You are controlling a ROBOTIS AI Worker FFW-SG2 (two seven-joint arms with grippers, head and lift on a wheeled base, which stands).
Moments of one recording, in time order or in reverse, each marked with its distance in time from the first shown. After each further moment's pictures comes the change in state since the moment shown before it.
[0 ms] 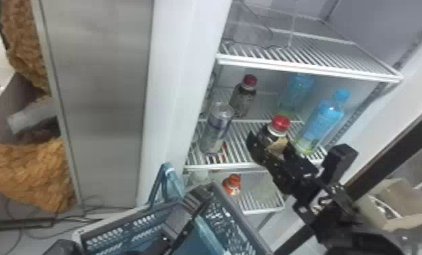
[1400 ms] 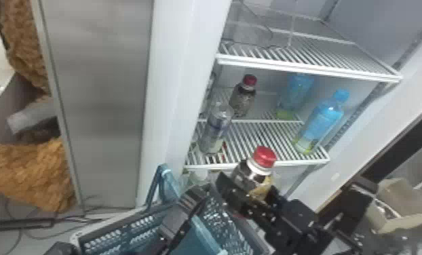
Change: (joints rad) left arm 0.005 -0.005 0.006 0.012 0.010 -0.010 0.000; right arm 0.380 0.024 0.051 -0.459 -0.263 0.285 0.066
